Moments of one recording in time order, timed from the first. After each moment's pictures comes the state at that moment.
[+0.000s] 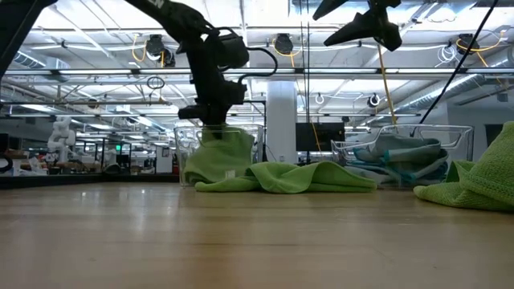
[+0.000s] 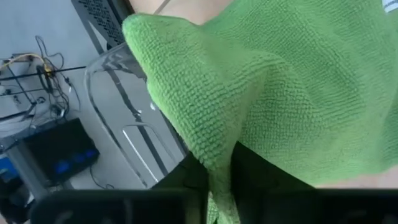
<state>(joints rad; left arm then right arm) 0.50 1.86 1.49 -0.74 -0.28 1.07 0.24 1.19 0.96 -0.37 0.50 0.93</state>
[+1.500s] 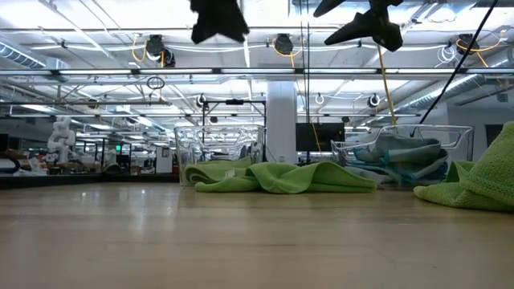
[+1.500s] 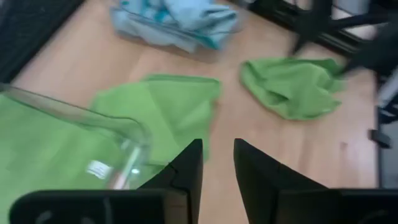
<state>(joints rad) 0.16 1.56 1.55 -0.80 0.06 -0.30 0.24 1.19 0.96 -0.37 0.44 0.95</state>
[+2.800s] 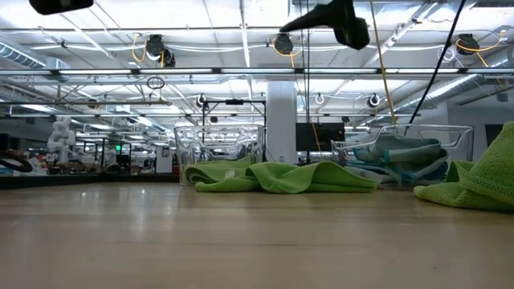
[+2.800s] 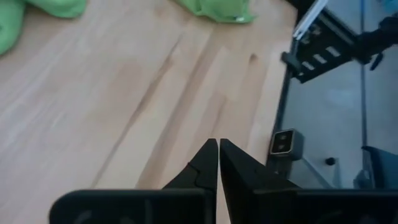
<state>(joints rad) -0.68 1.37 1.08 -0.53 -0.39 -1.07 0.30 1.46 1.10 -0.19 0.31 1.03</state>
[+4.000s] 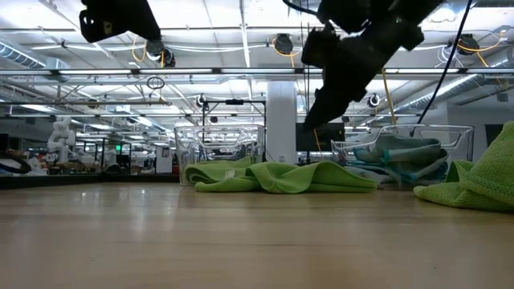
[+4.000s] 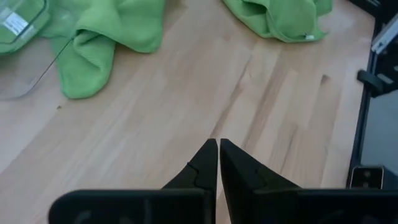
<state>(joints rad) -0.48 1.37 1.08 -0.64 -0.39 -0.92 -0.03 1.47 0.83 -0.18 -0.06 0.11</state>
